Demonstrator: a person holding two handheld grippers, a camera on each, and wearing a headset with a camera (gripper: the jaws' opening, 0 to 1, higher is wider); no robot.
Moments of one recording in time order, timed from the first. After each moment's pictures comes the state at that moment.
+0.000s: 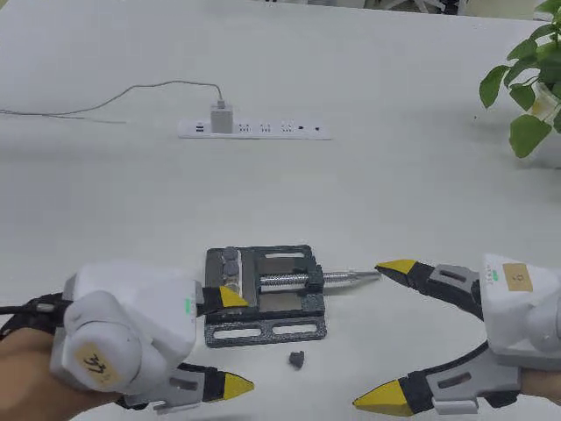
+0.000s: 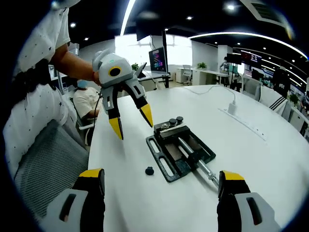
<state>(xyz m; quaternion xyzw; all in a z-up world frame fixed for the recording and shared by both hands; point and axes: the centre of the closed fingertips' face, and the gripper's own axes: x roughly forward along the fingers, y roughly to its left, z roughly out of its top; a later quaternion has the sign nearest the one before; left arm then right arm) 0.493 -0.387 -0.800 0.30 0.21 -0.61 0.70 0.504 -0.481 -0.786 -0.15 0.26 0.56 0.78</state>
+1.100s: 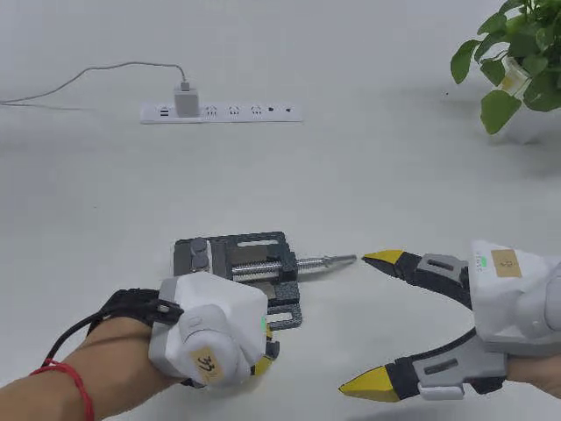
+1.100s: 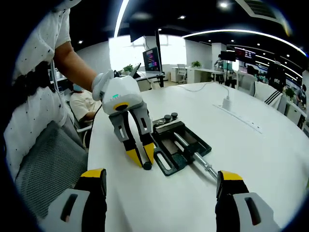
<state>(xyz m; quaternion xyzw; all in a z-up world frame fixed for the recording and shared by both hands) 0.494 -0.438 -0.860 0.35 0.24 -0.64 0.64 0.503 -0.495 -0.788 -0.13 0.27 0.54 0.79</state>
